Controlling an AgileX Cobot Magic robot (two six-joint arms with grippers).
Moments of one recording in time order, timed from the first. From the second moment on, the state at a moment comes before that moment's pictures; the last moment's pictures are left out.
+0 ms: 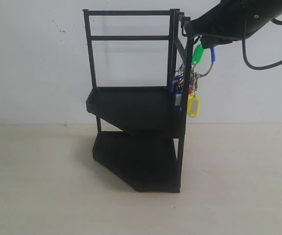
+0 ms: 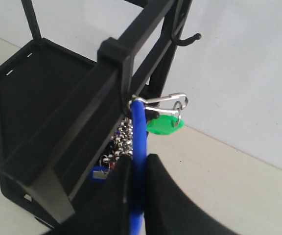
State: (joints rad) left arm -0.02 0.00 0.00 0.31 0.29 -0.36; right arm 0.36 1.62 -1.67 0.09 0.74 -0.20
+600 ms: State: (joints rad) left arm -0.02 0.00 0.00 0.31 0.29 -0.36; right arm 0.36 1.62 -1.68 0.11 0.74 -0.21
